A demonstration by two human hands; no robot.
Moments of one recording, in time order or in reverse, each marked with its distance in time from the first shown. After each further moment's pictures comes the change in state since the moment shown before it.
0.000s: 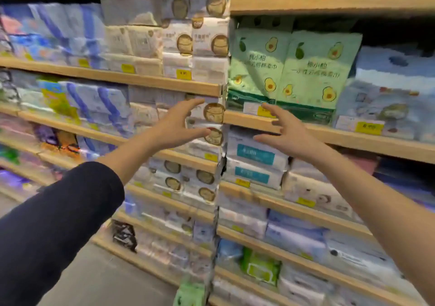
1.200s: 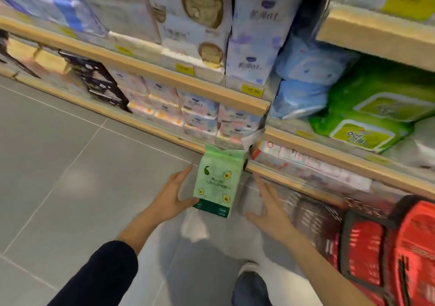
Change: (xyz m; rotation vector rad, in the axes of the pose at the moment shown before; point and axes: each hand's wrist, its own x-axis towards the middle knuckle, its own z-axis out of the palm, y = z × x) left_hand -0.353 -0.565 0.456 -0.170 -0.492 -0.637; right_hand -0.267 0.353 0.669 0.351 -0.474 0.595
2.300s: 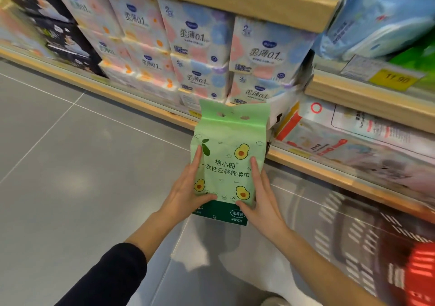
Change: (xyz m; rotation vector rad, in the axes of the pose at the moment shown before) left_hand 0.103 -0.135 0.126 -0.004 0.148 0.152; right_hand 0.114 0.146 0.126 -0.033 0.139 -0.247
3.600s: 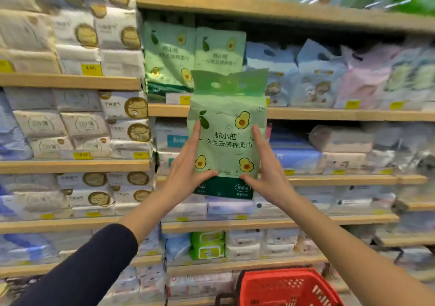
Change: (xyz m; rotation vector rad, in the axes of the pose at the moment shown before) left_hand -0.204 0.838 -0.364 0.026 0.200 0.945; right_hand -0.293 -0.654 -0.622 -0.412 0.733 -0.320
